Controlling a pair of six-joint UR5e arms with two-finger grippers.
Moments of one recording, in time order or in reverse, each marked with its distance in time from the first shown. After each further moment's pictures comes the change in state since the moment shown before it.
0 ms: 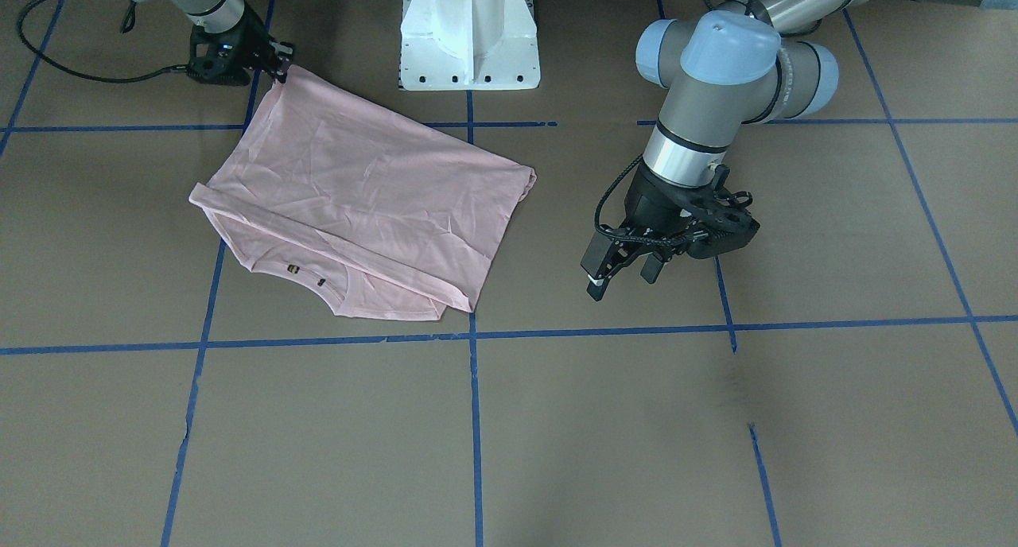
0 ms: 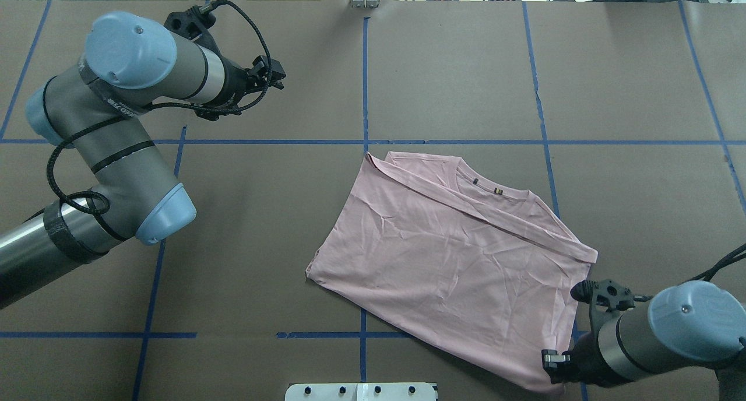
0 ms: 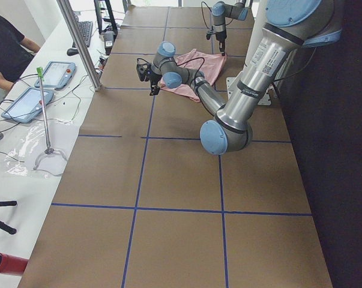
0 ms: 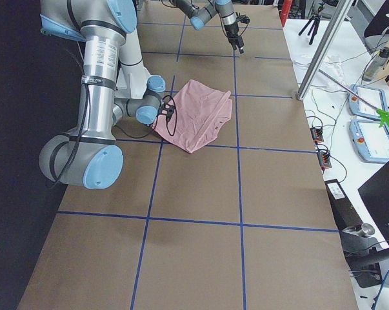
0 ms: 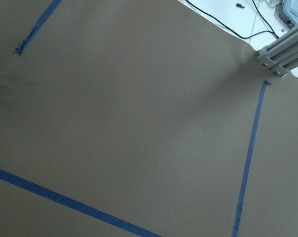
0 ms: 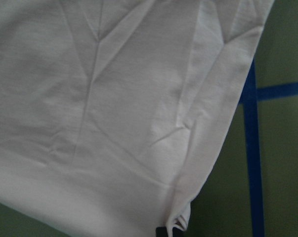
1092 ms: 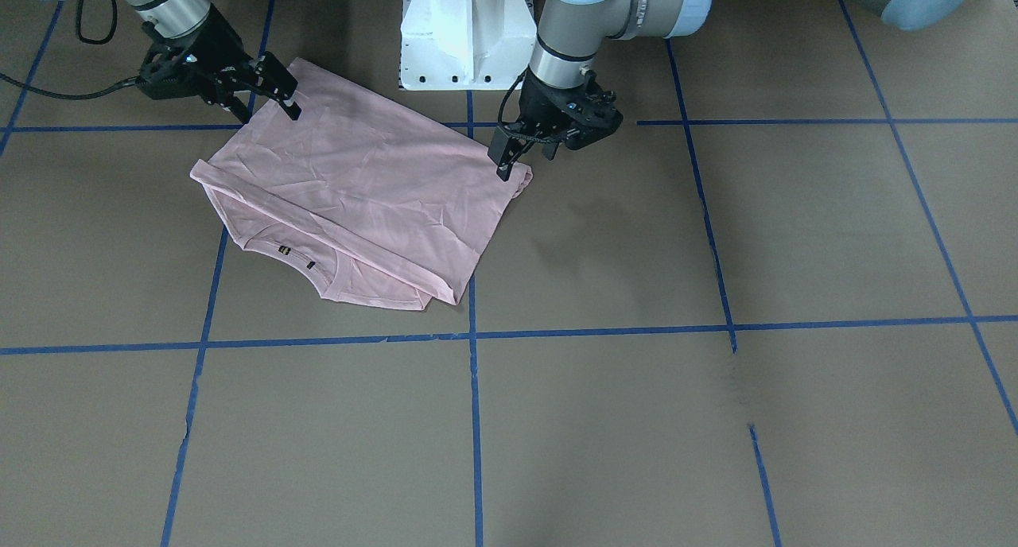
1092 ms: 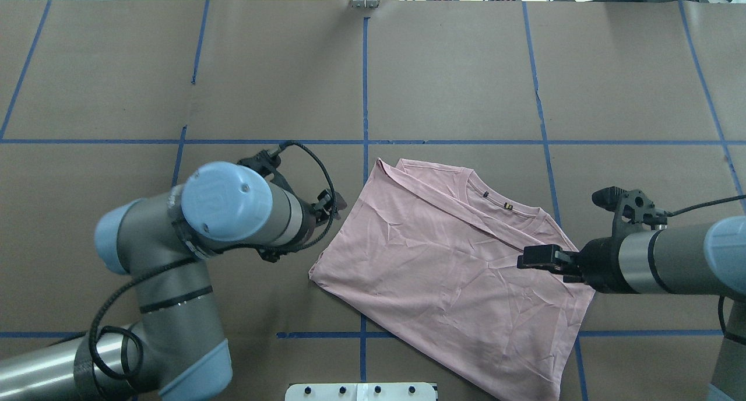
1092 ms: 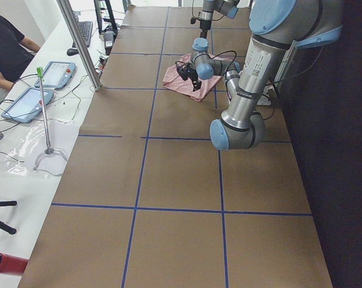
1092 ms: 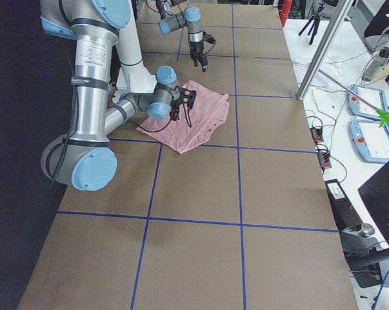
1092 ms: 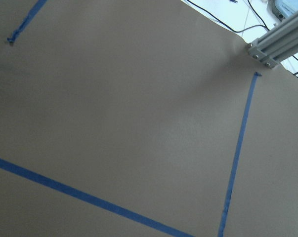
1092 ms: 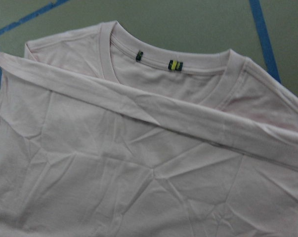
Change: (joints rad) left arm 0.389 0.001 -0.165 0.274 0.092 -0.394; right arm 0.323 0.092 -0.007 0.134 -0.109 -0.121
